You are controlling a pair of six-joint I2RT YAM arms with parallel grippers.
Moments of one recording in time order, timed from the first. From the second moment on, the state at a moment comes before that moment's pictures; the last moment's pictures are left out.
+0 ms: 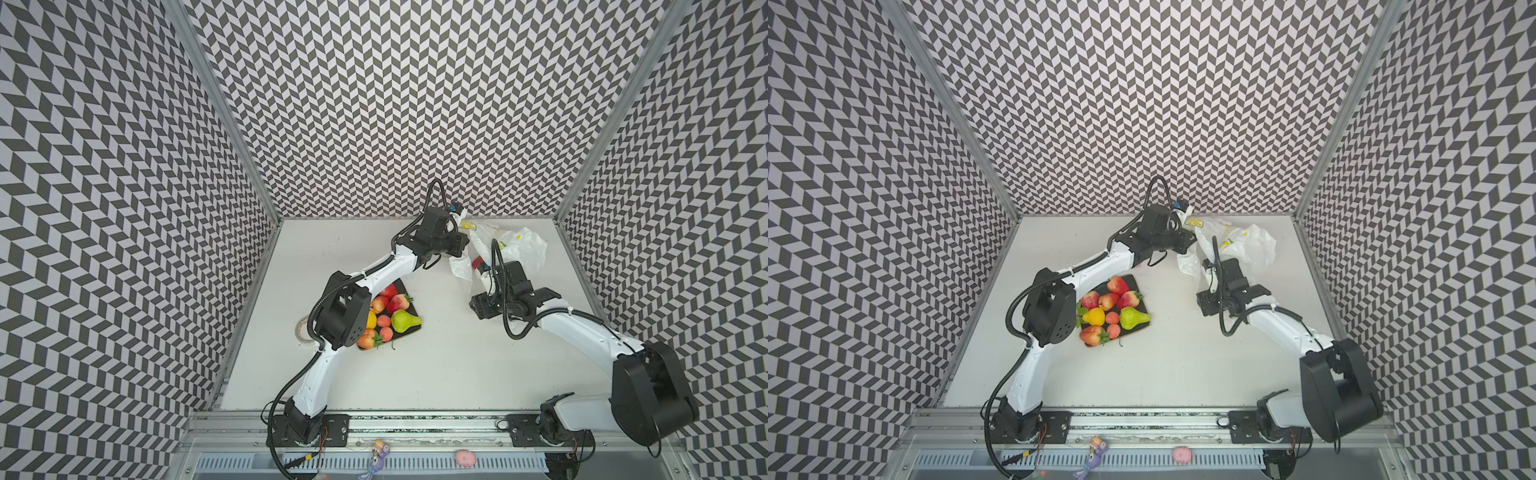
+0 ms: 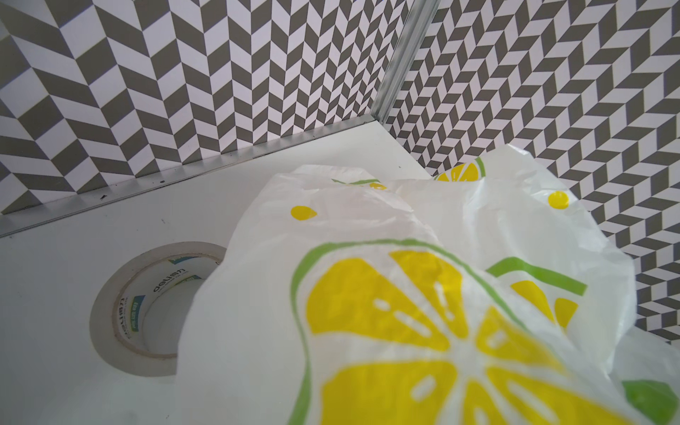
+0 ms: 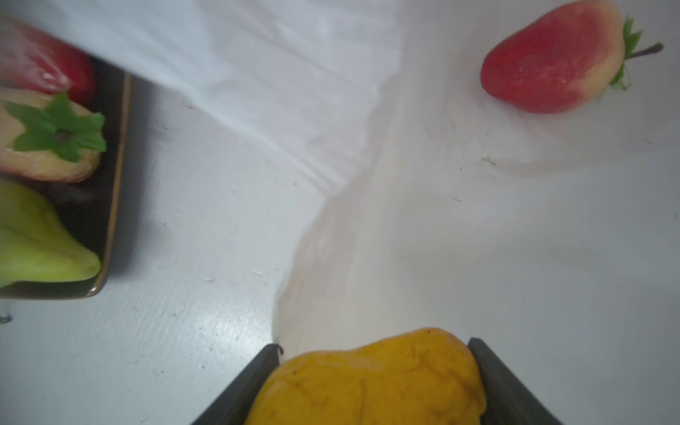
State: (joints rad) left arm -0.68 2.24 1.95 -0.17 0.33 -0.26; right arm 0.36 1.35 0.83 -0.43 -0.09 -0.04
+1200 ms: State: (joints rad) left arm -0.62 1.74 1.39 -0.03 0.31 -0.29; right arm 0.56 1.06 1.02 -0.51 -0.31 -0.22
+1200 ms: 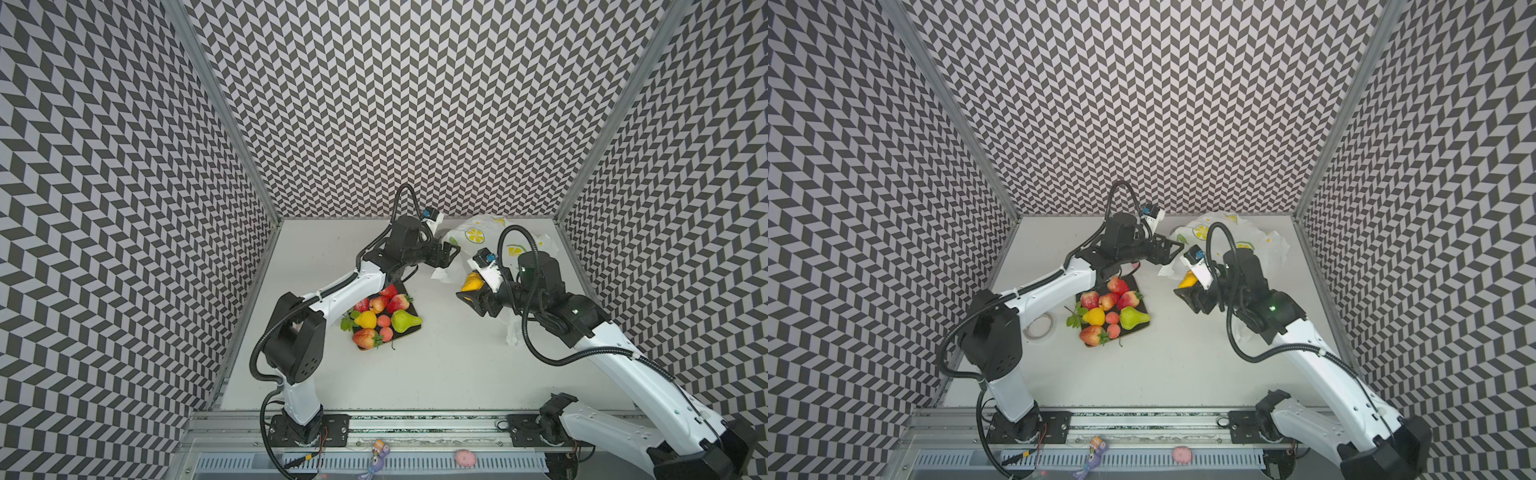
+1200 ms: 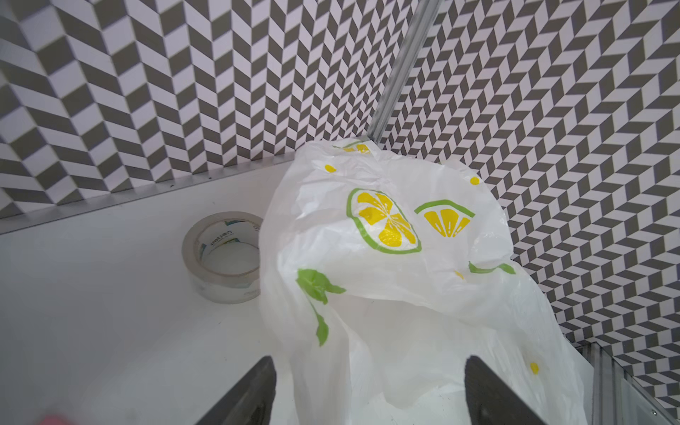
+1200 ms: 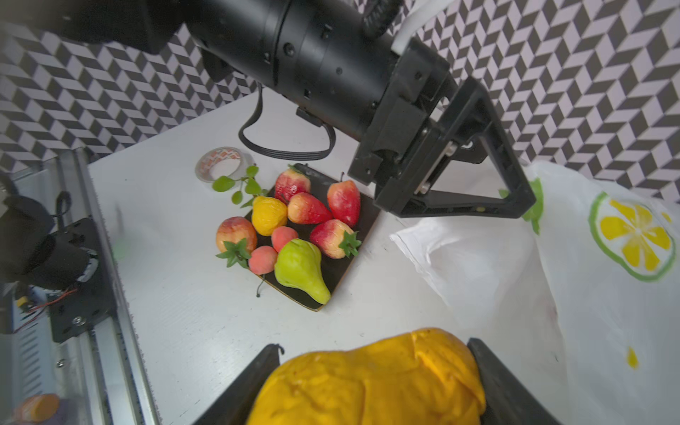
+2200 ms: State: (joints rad) left arm -0.28 1.10 0.96 -0.16 -0.01 -0.49; right arm 0.98 1.88 1.31 -0.23 -0.07 -0.33
